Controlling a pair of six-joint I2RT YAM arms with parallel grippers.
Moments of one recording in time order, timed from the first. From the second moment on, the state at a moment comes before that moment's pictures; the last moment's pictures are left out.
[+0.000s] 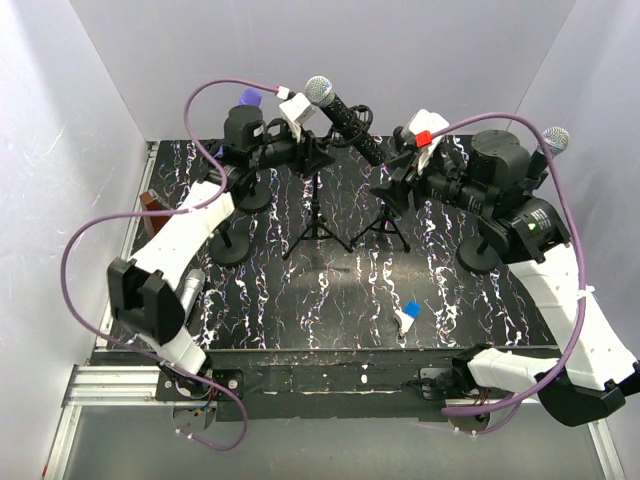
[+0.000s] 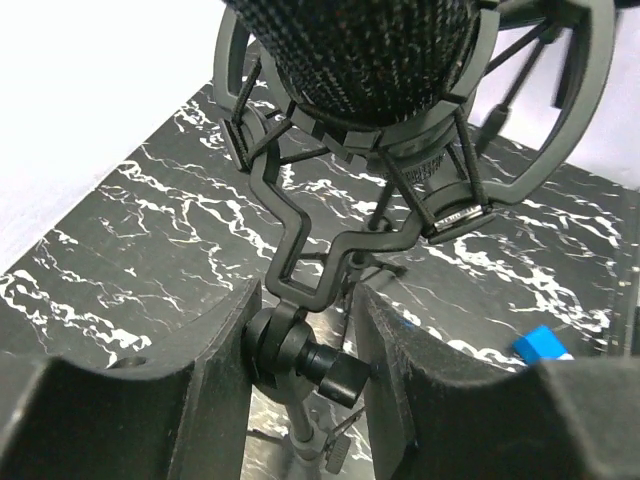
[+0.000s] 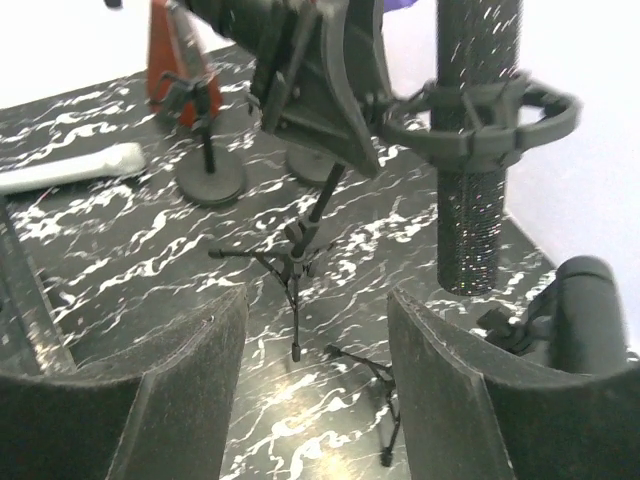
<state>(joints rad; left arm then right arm) -0.44 1.68 1.62 -0.11 0.65 0.06 0.54 1.15 1.59 -0.63 -0.41 -0.24</state>
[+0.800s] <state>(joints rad) -0.48 1.14 1.00 0.00 0.43 0.10 0.72 1.05 1.41 -0.62 -0.49 -0.42</state>
